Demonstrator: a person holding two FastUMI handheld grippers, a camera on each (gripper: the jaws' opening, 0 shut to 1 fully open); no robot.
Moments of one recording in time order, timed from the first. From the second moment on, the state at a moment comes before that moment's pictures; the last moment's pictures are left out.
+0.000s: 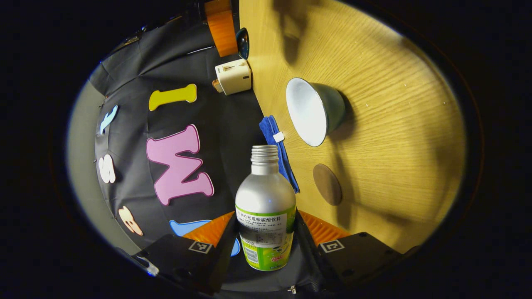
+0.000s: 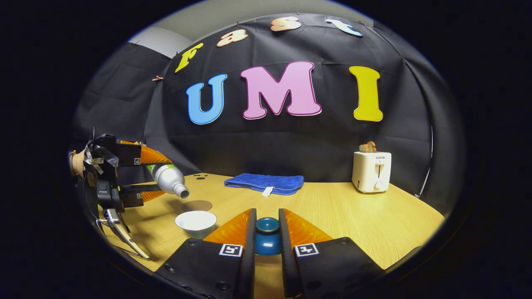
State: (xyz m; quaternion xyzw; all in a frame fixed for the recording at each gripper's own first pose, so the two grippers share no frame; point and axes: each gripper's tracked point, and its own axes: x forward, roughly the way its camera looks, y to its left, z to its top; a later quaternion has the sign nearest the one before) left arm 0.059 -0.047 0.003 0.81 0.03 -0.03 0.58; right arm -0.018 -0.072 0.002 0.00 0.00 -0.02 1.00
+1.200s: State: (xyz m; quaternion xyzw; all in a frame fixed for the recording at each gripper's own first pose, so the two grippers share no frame) left arm 0.065 -0.054 0.067 0.91 -0.06 0.02 0.42; right arm -0.017 -0.072 0.002 0.00 0.00 -0.01 1.00
